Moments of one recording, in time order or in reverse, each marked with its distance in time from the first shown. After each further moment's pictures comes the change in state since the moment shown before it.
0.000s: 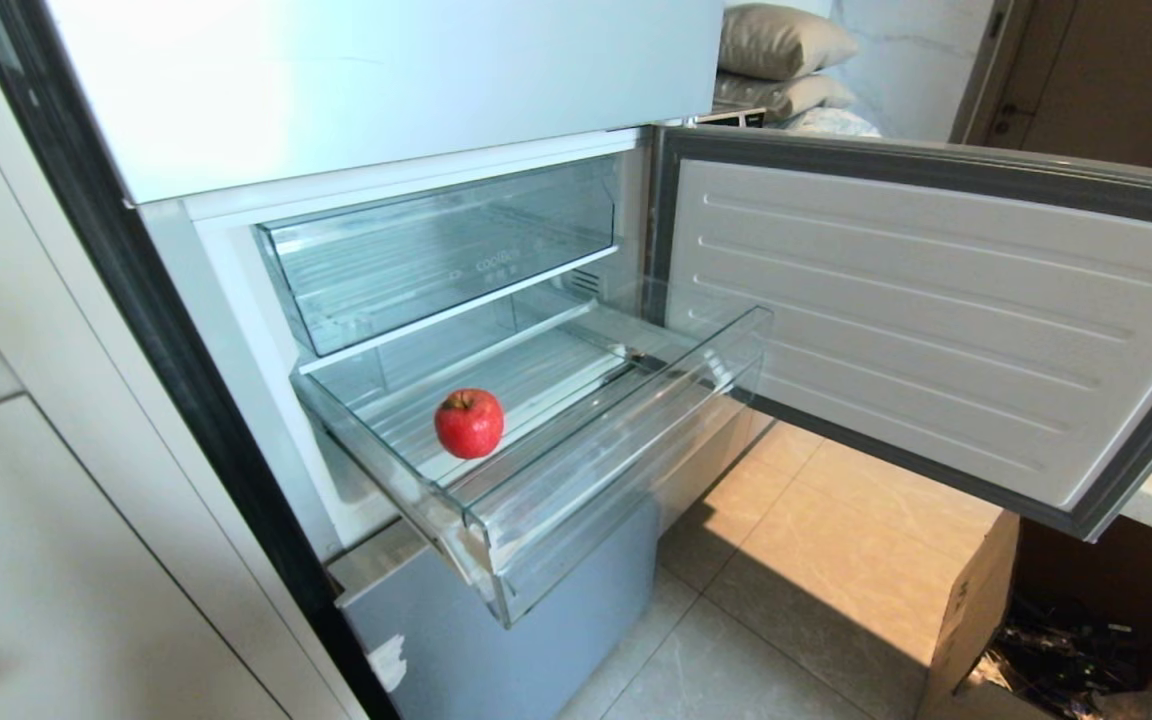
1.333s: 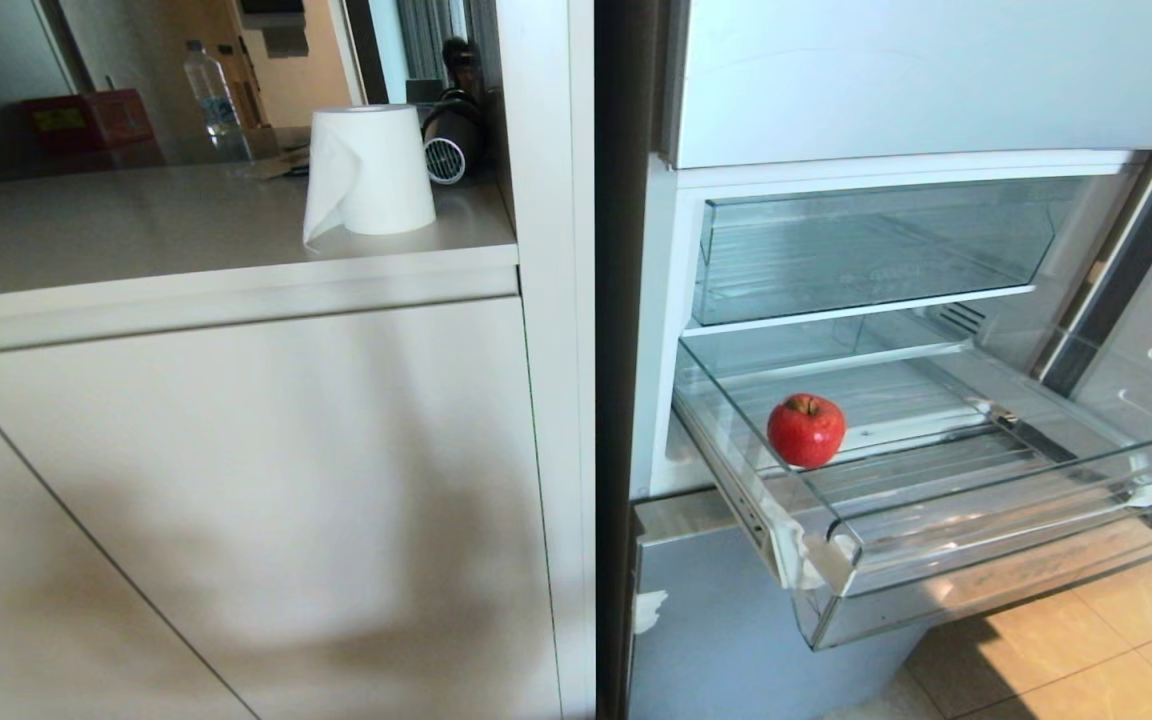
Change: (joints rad) left arm 0.000 0.000 0.000 0.000 0.000 0.000; right arm 0.000 -0.005 0.001 -0.004 0.009 0.002
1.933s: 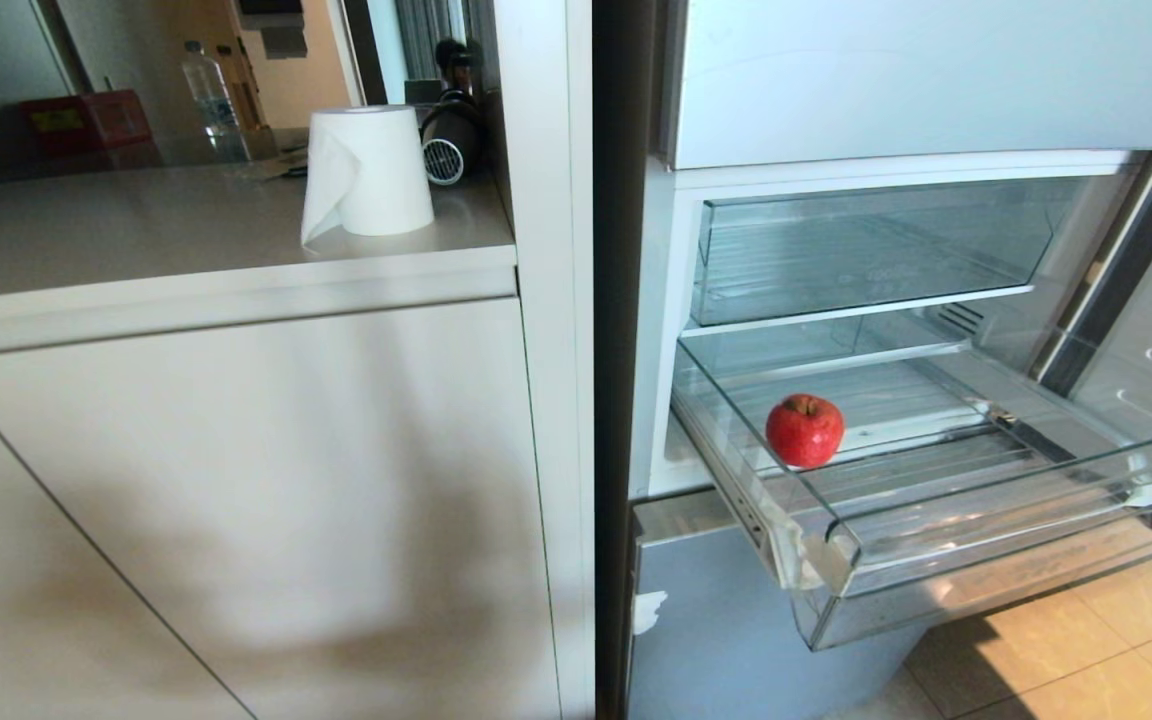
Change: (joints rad) left arm 0.000 0.000 0.000 0.000 0.000 0.000; right arm -0.006 0.592 -0.353 -0.243 -0.059 0.011
